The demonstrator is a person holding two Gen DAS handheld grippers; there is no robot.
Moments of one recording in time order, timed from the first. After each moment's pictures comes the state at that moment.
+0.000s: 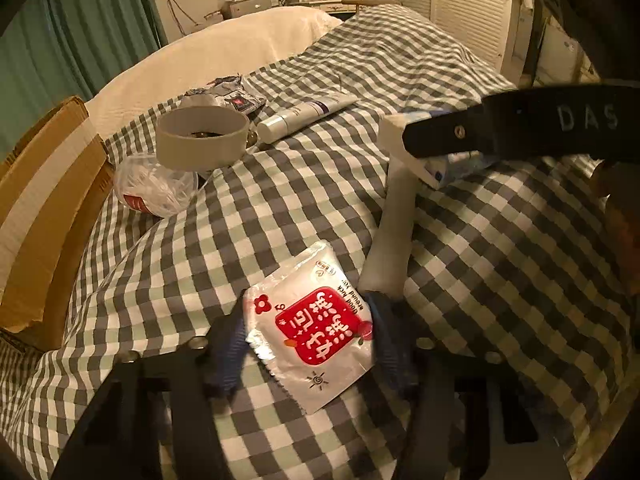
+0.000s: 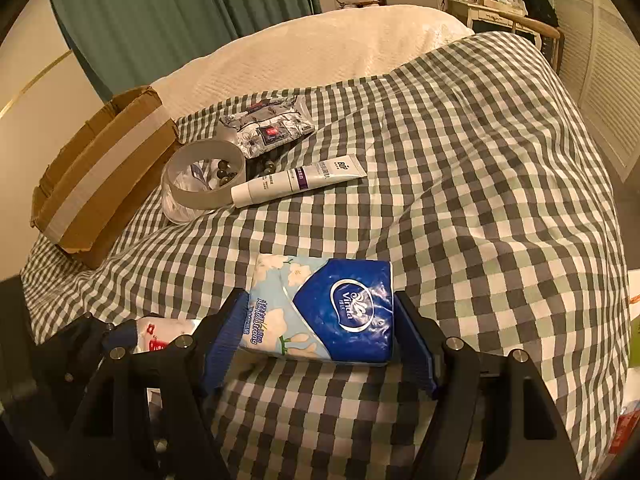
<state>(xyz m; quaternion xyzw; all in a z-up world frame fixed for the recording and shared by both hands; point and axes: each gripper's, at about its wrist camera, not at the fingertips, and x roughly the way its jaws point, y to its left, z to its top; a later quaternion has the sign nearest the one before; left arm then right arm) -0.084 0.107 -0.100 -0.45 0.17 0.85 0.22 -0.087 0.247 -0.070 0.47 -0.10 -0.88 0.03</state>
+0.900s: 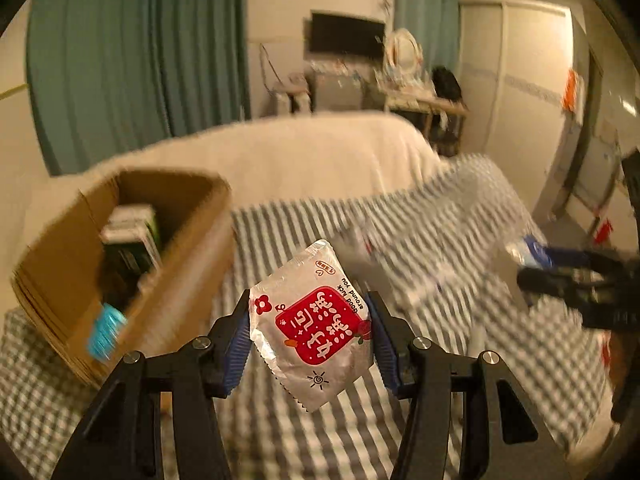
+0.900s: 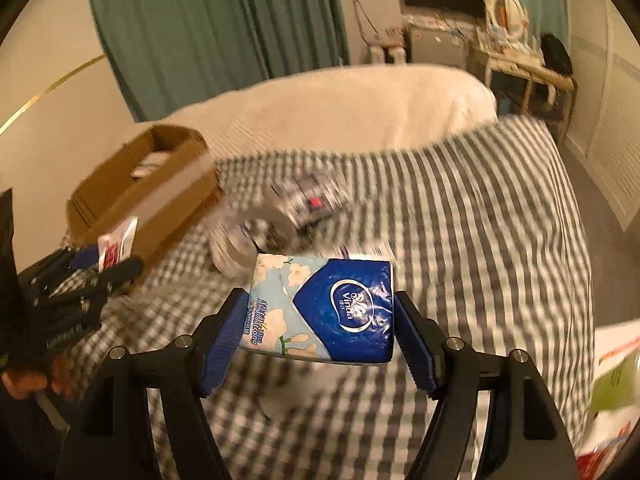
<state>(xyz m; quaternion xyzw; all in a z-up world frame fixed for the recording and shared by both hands) -0.146 -0.001 0.036 -0.33 0.04 0.93 0.14 -0.098 0.214 0.024 0.40 -0.05 -0.91 0.06</state>
